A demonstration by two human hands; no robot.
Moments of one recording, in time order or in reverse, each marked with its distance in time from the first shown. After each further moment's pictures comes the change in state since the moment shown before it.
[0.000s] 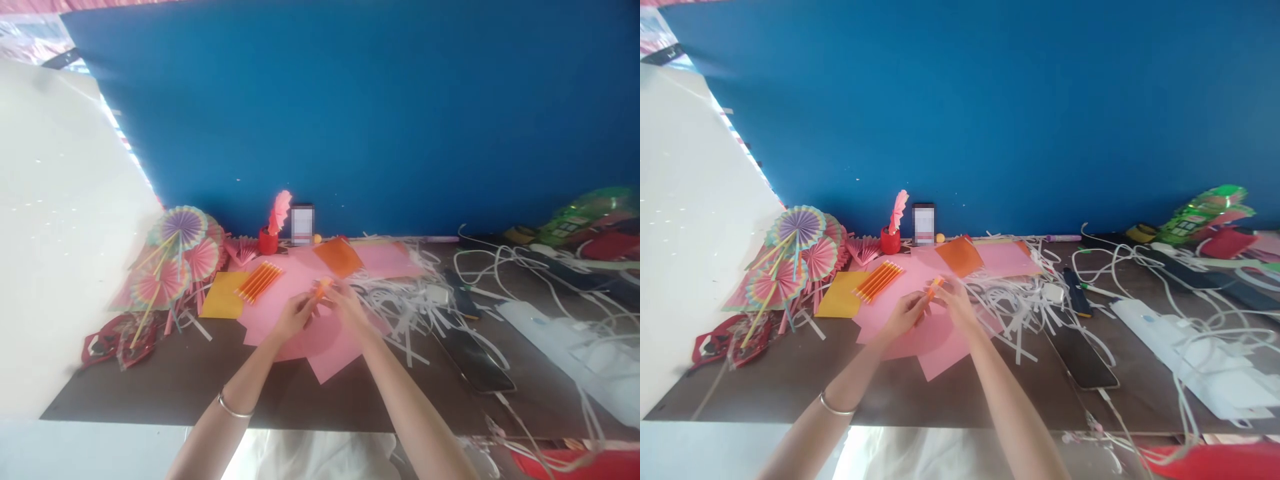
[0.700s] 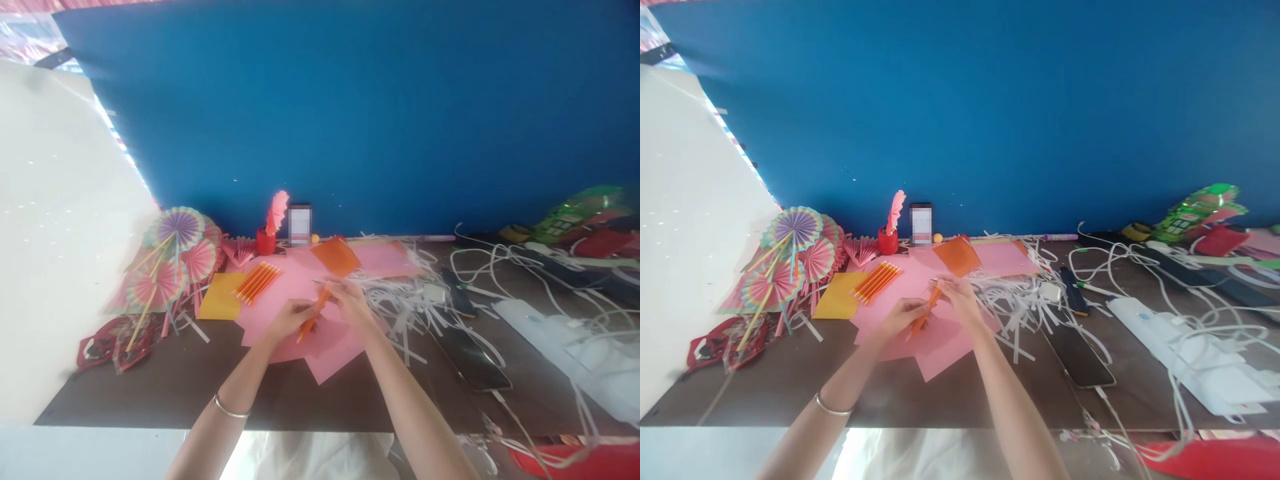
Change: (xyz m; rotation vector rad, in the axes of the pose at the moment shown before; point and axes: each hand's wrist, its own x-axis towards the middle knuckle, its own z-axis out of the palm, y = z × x) left_hand -0.005 0.009 -0.006 -0.158 -0.169 -0.148; right_hand 0.001 -0.007 -0.012 -0.099 0.067 -0.037
